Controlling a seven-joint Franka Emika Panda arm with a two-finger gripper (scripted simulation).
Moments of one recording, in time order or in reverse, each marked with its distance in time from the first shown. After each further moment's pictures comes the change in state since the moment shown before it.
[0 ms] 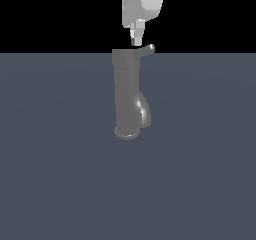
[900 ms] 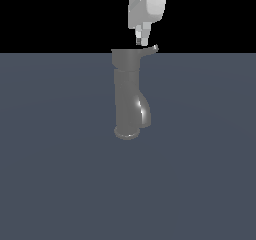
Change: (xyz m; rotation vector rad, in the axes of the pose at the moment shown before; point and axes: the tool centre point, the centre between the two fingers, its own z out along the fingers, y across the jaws) arm 0.023 -0.039 0.000 -0.003 -0.001 0.013
